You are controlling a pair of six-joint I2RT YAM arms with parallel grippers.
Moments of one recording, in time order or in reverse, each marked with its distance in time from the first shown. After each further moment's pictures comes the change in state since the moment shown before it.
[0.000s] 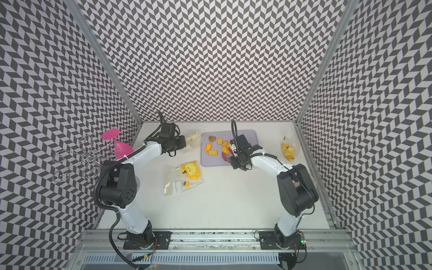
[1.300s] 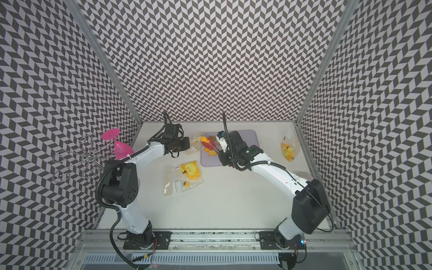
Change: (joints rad) left arm -0.042 0.019 0.001 0.008 0.083 0.035; right arm 0.173 -0.180 0.102 0.034 -0.011 0.050
